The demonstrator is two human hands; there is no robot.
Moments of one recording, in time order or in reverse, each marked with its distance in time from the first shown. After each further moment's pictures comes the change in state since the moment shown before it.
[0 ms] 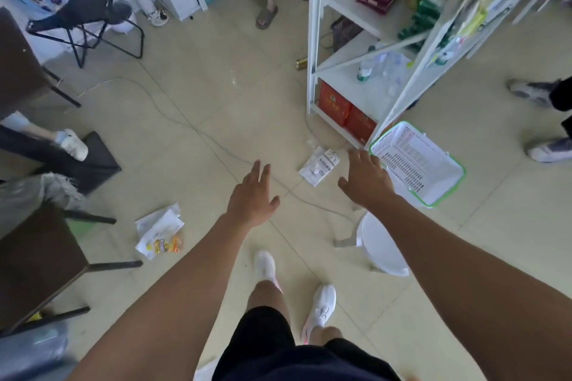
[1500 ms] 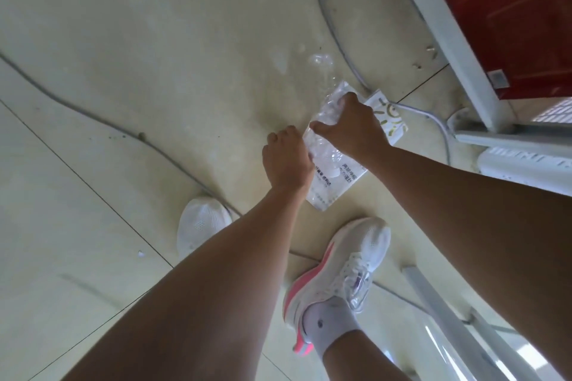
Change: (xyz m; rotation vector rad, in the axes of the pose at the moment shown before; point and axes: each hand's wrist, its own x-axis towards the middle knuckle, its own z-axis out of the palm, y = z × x) left_hand 0.752 -0.053 0.623 -0.165 -0.132 -0.311; right_hand 0.774 0.128 0.600 0.252 -0.344 0.226
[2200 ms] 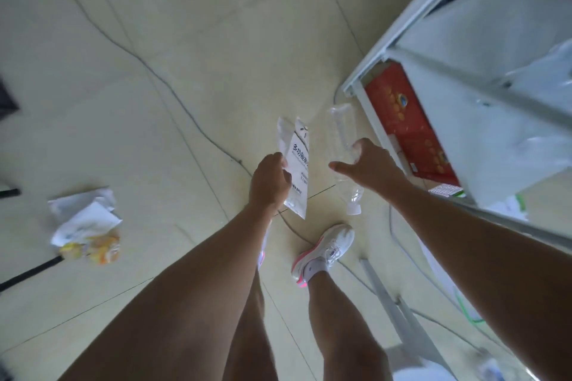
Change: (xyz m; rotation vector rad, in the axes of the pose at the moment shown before) left_hand -0.184 -0.037 -0.403 -0.413 0.016 -0.083; right_hand -0.267 -0.189 -0.290 -0.134 -0.122 -0.104
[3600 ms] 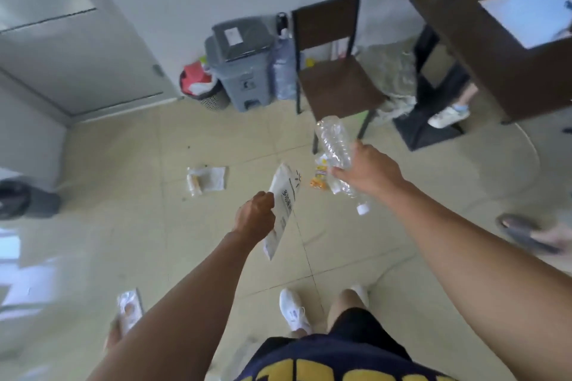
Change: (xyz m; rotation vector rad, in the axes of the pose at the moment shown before) left_hand -0.650 -0.164 -0.234 -0.652 0.889 -1.183; right_hand -0.627 -0.504 0.182 -1.236 -0.196 -1.600
